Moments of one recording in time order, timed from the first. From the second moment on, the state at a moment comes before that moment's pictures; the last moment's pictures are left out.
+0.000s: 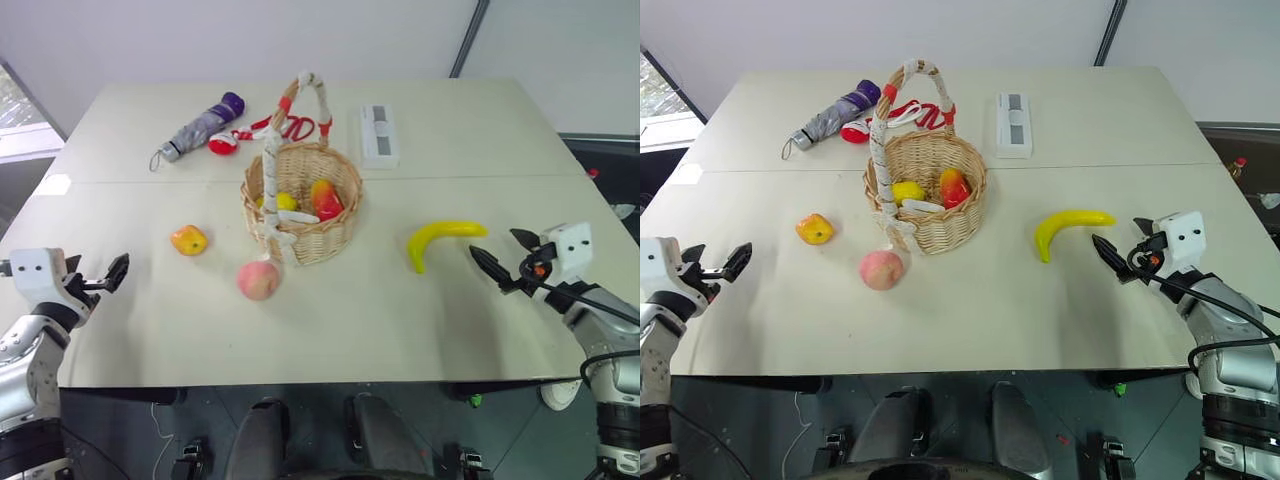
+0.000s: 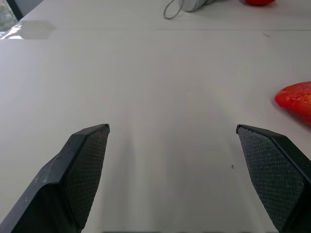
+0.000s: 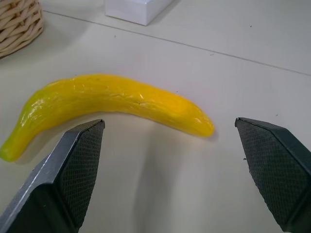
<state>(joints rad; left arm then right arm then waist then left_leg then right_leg) -0.04 0.58 0.57 0.08 -0.40 0.36 -0.44 -0.09 -0.64 -0.36 0.00 0.37 0.29 0.65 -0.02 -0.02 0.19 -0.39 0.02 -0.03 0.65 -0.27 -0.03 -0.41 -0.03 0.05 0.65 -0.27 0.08</state>
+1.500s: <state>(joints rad) -0.38 0.78 0.02 0.00 -0.24 0.71 -0.60 -0.19 -0.67 -0.01 -0.58 0.59 0.60 0.75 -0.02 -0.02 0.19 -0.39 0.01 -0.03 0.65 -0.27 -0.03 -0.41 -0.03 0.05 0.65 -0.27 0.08</state>
